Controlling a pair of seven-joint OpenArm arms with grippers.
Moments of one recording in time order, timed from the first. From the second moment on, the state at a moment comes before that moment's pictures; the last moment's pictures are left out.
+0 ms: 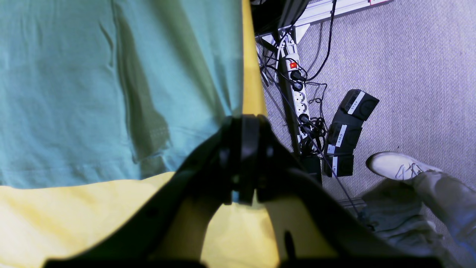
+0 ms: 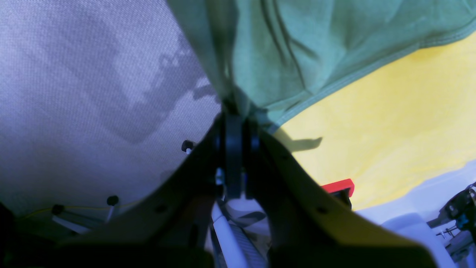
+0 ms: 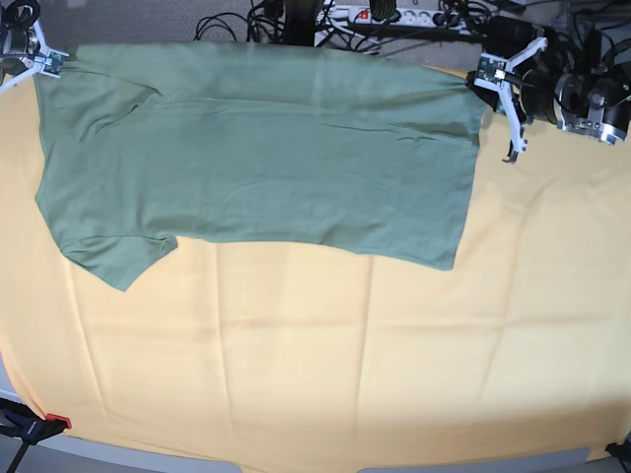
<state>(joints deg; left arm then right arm) -0.1 -78.1 44.7 118.7 -7.4 -44.1 10.3 -60.1 56.2 21.7 109.7 5.8 40.5 -39.5</state>
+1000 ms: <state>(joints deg) -0.1 -74.8 20.3 119.1 -42.1 -32.2 27.1 -60.2 55.1 45.8 122.0 27.2 38.5 -45.9</state>
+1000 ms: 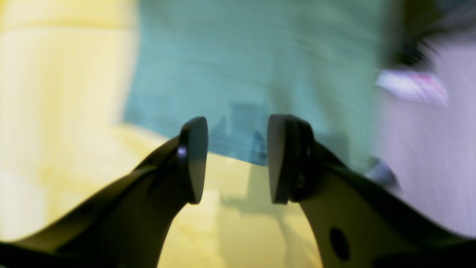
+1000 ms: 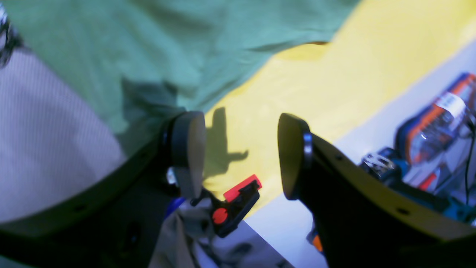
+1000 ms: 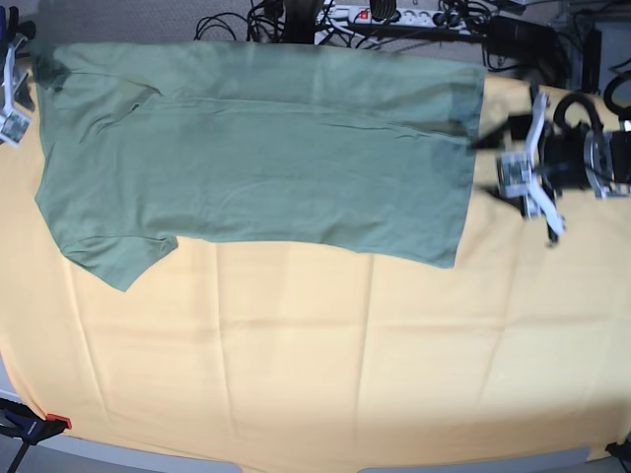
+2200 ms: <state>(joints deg) -20.9 -37.2 21.7 60.9 -68.7 -35.3 45.3 -59.9 52.3 48.5 122.0 28.4 32.8 -42.1</state>
